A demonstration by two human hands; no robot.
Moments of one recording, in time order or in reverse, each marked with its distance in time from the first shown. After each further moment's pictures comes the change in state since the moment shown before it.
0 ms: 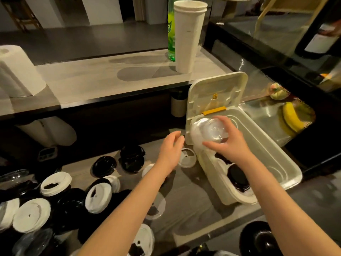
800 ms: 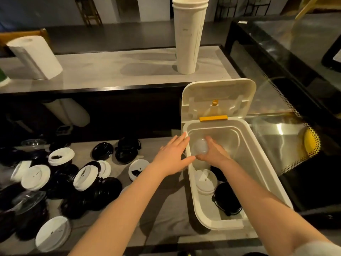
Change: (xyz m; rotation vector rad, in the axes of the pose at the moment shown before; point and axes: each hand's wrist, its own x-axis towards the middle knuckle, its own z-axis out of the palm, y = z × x) left_hand 0.027 0.005 0.070 0.878 -0.140 0.032; right_hand 0.074 0.130 0.012 -0.439 -0.529 0.201
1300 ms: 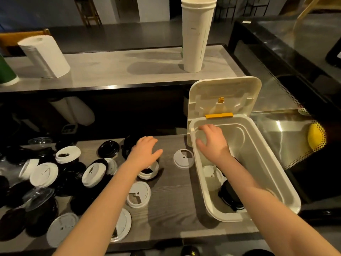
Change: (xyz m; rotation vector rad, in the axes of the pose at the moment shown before) left_hand -0.034 -0.089 -0.015 0.000 0.131 -0.224; right_hand -0.042 -0.063 -0.013 -0.056 0.340 -0.270
